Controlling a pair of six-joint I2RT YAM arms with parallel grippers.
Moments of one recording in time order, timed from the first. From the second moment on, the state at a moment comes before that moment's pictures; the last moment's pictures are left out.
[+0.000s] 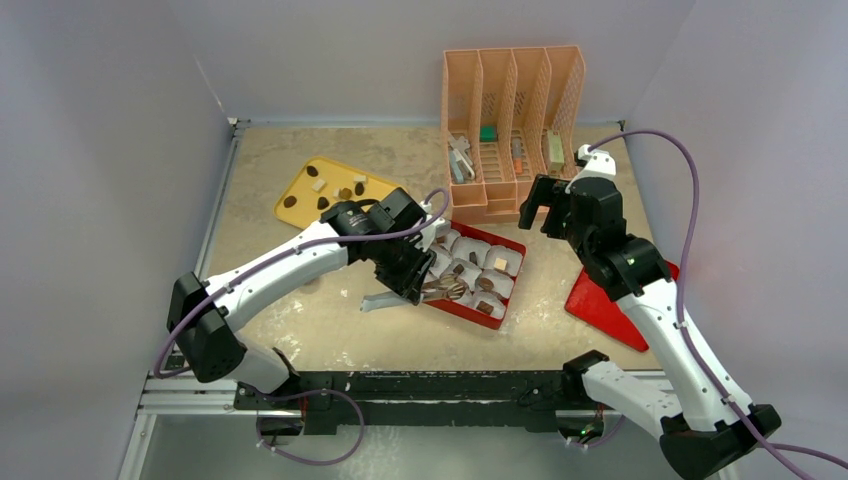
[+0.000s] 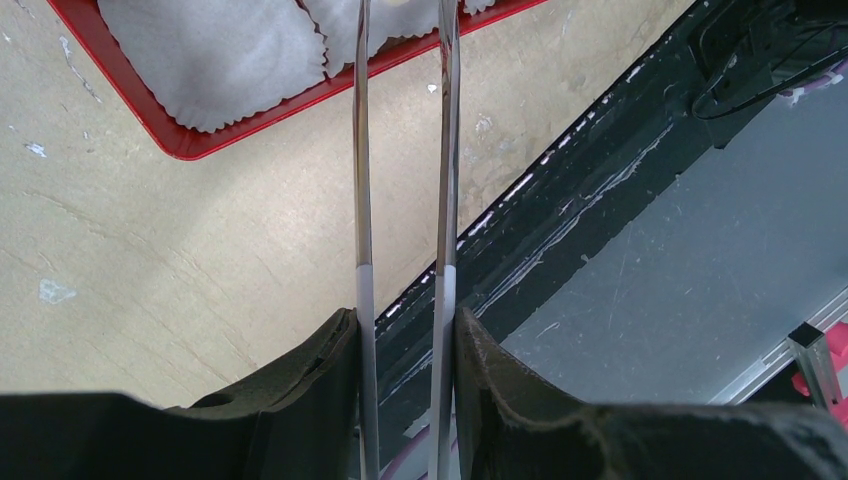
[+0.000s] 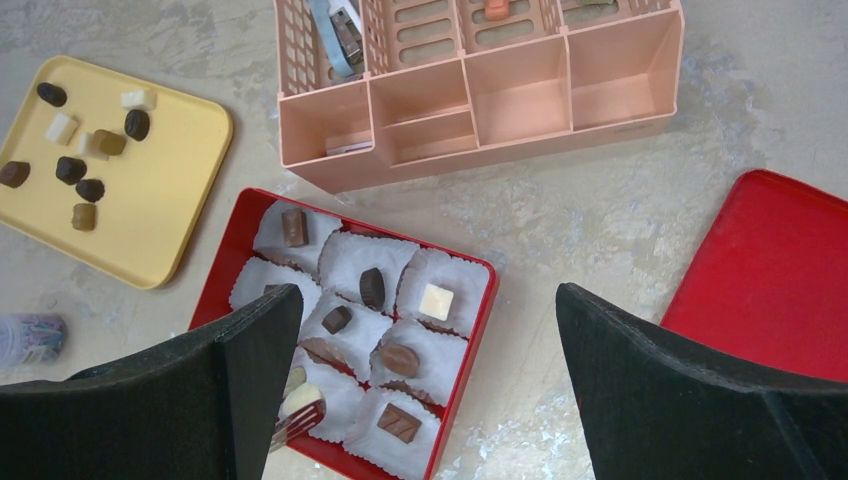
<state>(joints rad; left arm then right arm) -0.85 1.48 1.34 -1.02 0.29 -0.25 0.41 0.94 1.10 -0.68 0.32 0.42</state>
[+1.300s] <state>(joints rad) -0.86 1.48 1.34 -1.02 0.28 -0.25 0.41 0.94 1.10 -0.68 0.32 0.42</state>
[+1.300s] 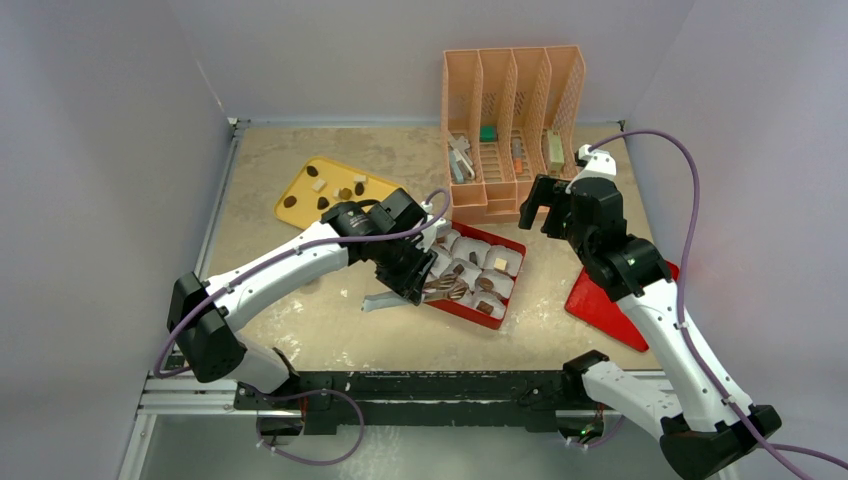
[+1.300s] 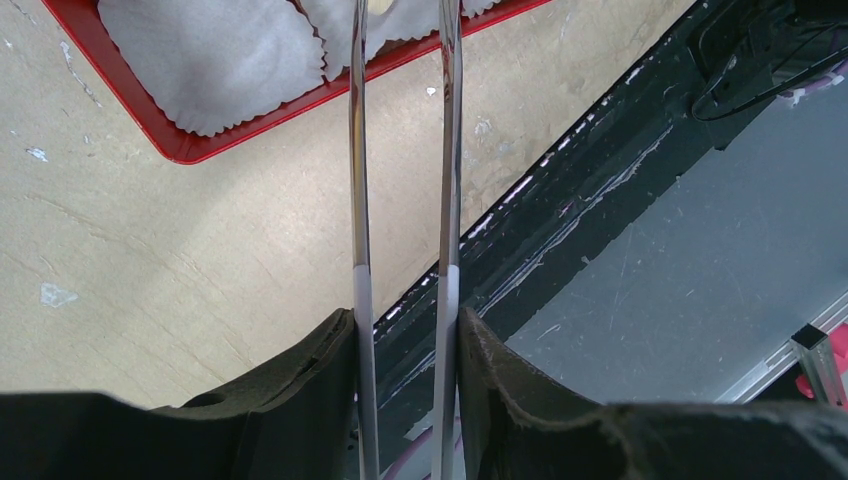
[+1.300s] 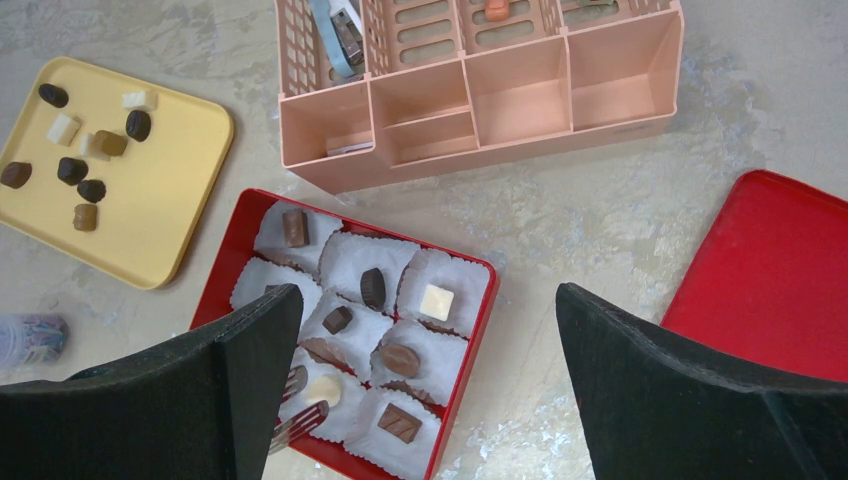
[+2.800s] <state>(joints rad) -0.42 1.39 1.33 -0.93 -0.21 -0.39 0.41 0.90 1.10 -0.68 0.32 0.42</state>
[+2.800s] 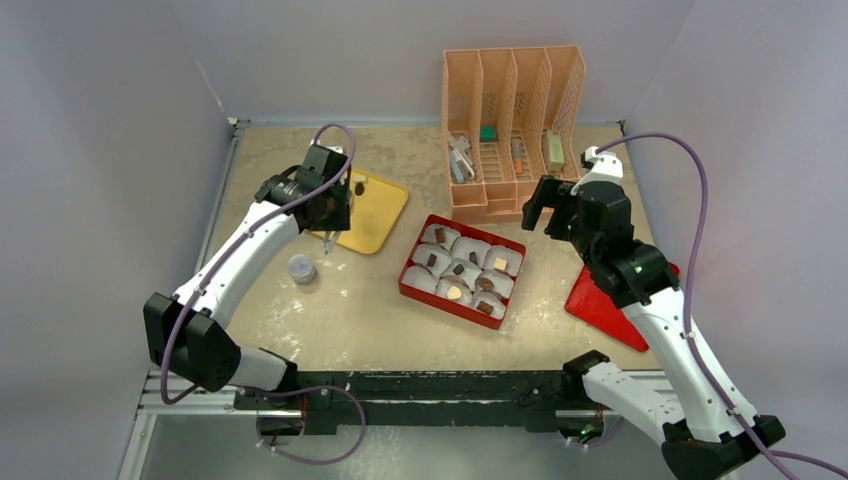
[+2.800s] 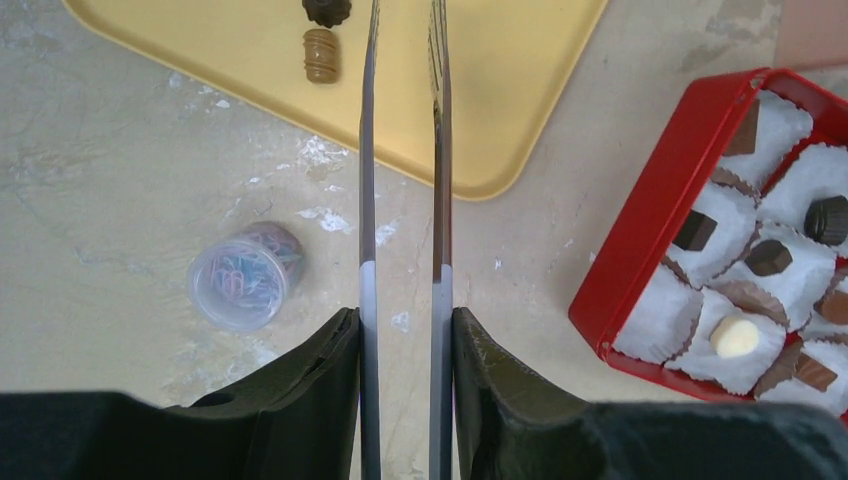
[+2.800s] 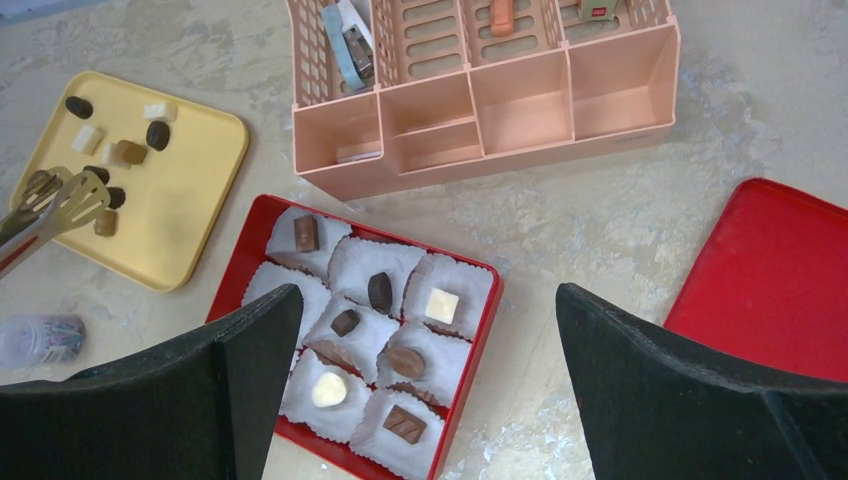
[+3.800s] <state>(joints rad) -0.26 1.65 1.29 -0.67 -0.13 -0.38 0.41 0.89 1.10 -0.68 0.32 0.42</state>
